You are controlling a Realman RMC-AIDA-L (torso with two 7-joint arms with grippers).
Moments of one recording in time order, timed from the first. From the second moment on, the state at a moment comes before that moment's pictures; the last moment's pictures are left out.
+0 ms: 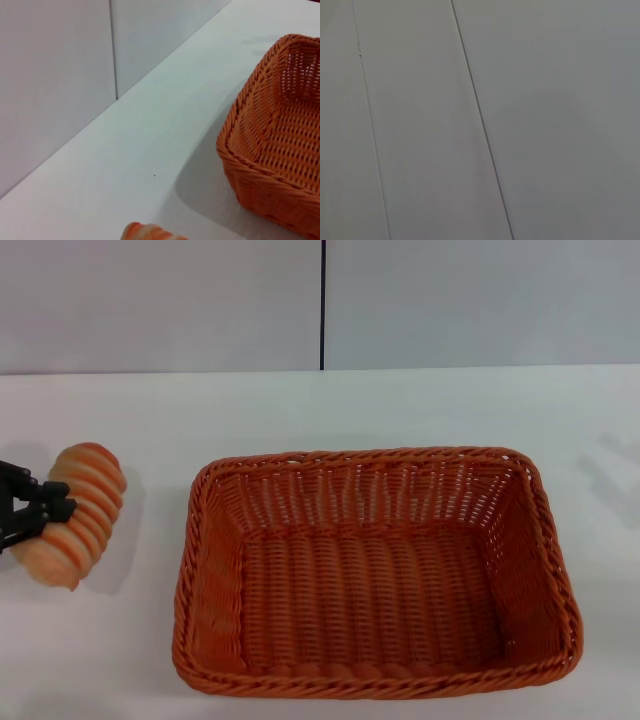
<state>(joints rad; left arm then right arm) -0.32 -2.06 0.65 1.37 2.29 1.85 -1.63 0.12 2.05 -0.77 -0.70 1.93 1.76 -1.91</state>
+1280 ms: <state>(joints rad) -0.34 -2.06 0.81 1.49 2.49 1.83 -1.82 0.14 2.04 -0.77 -0.66 1.93 1.76 -1.93</state>
